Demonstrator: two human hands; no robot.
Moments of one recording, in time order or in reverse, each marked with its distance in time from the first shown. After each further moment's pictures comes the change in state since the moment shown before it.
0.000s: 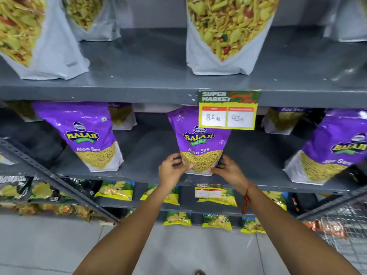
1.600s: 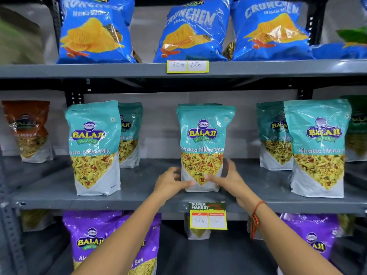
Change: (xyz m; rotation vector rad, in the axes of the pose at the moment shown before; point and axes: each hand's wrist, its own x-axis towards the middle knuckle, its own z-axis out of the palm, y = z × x) left_hand -0.037 0.310 -0.064 0.288 -0.016 0.473; right_hand -0.105 -0.296 -0.093 0.015 0.296 -0.491
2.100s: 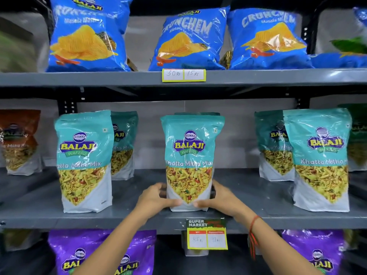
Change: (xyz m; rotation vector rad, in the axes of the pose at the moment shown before) left_hand 0.011 -0.023 -0.025 -0.012 -0.035 0.013; right_hand 0.021 0.011 0.009 -0.233 -0.238 -0.084
